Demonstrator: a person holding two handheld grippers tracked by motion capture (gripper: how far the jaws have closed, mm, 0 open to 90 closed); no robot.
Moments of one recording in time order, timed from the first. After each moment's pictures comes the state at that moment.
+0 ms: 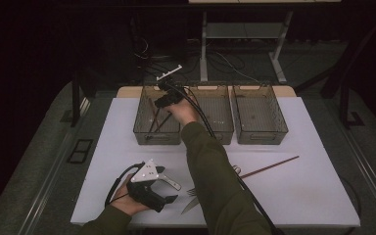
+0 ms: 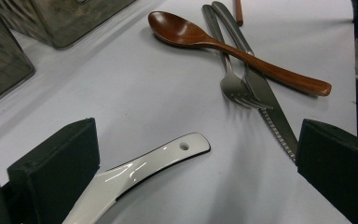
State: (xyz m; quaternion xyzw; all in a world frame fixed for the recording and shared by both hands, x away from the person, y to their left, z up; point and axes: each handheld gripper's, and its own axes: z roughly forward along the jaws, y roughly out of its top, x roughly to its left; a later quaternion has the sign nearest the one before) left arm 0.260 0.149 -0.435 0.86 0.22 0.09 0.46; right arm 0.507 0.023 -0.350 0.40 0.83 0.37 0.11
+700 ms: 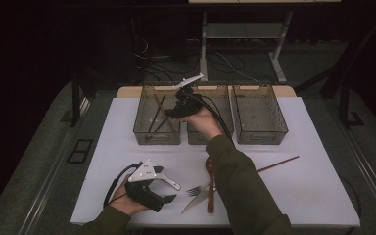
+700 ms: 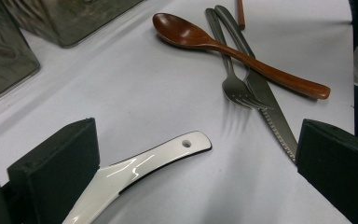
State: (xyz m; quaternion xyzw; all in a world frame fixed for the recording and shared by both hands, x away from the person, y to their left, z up) left arm 0.260 0.154 -0.436 0.85 0.23 0.08 0.47; right arm 0.454 -0.037 -0.340 0.33 0.84 0.41 0.10
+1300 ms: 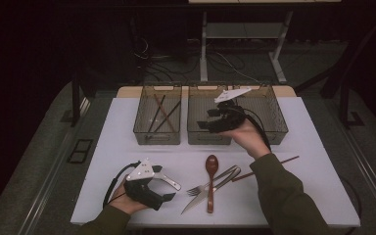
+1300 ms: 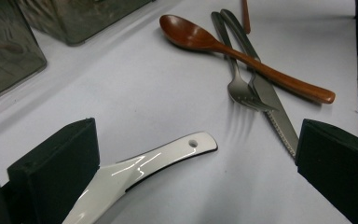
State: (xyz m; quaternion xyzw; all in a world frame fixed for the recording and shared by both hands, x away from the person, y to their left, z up) left arm 0.263 0.158 -0.437 0.85 0.24 0.08 0.47; right arm 0.401 -0.146 -0.340 0.30 0.84 0.45 0.10
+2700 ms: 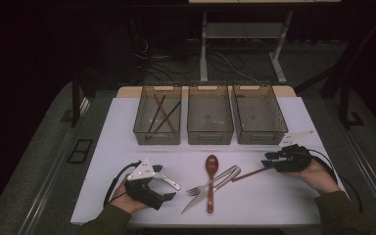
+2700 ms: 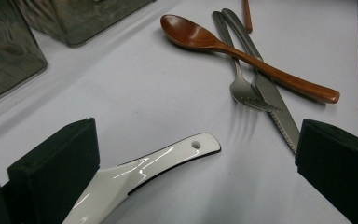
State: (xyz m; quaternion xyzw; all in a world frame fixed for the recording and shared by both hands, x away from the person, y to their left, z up) left arm 0.264 0.157 -0.439 0.85 0.23 0.08 0.47; right arm 0.328 -0.315 -0.423 0.31 0.88 0.34 0.09
